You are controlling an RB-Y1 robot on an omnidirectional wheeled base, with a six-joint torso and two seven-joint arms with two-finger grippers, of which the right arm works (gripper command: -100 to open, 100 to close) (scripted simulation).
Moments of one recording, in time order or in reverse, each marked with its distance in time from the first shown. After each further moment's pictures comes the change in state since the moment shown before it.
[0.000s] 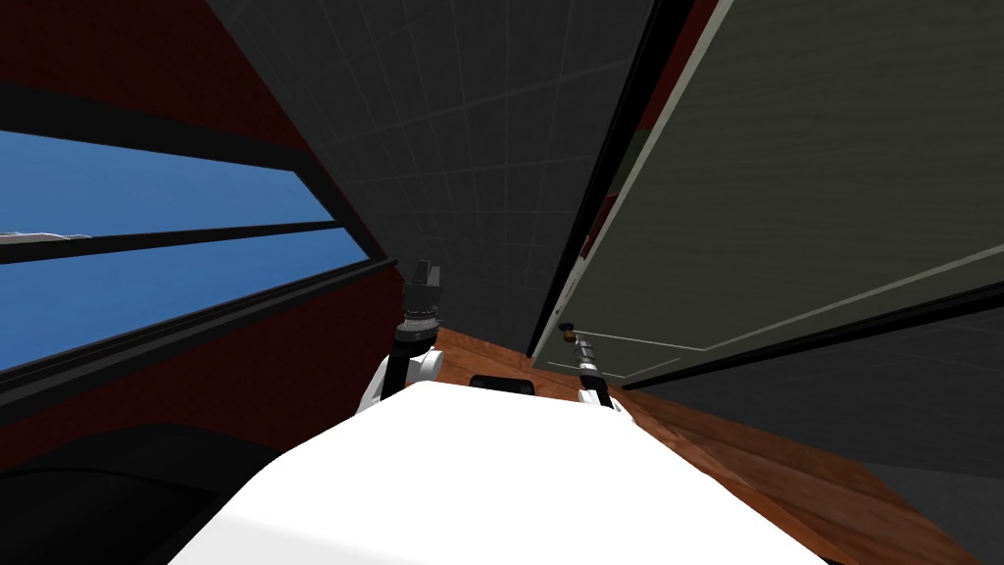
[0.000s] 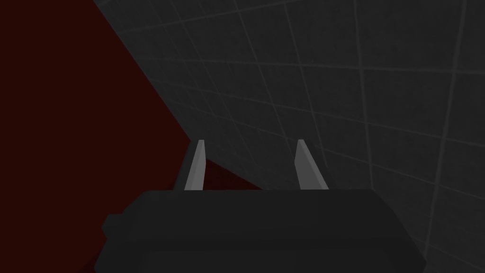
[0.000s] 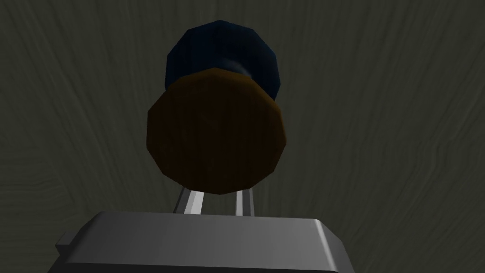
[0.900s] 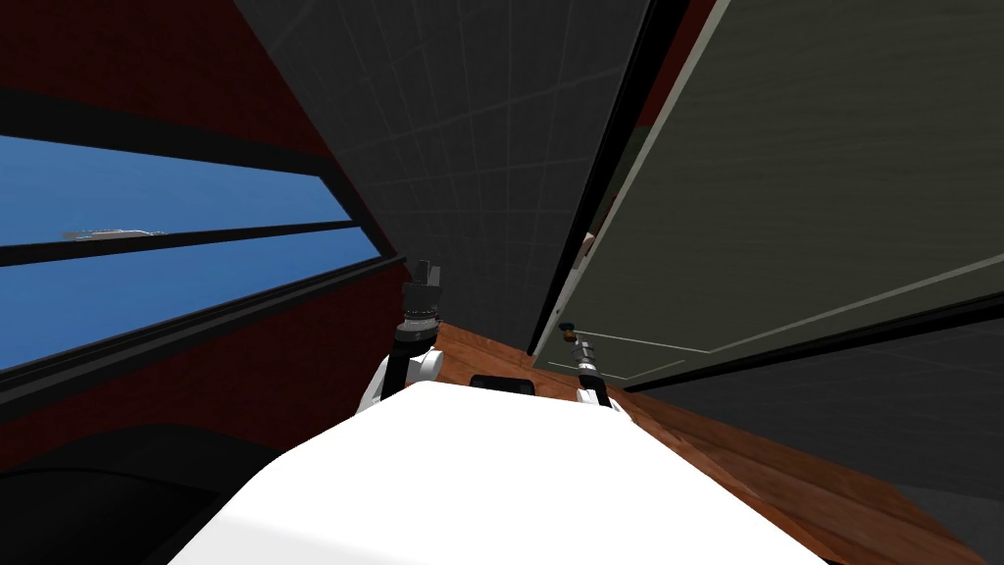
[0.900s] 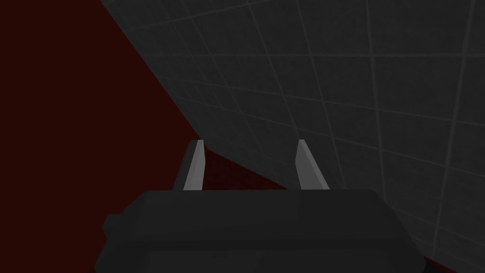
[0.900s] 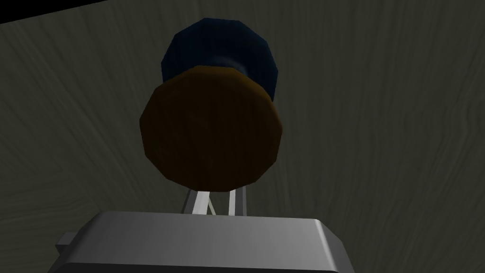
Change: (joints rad) arm 0.003 0.007 0.015 -0.009 -0.051 0.017 -0.135
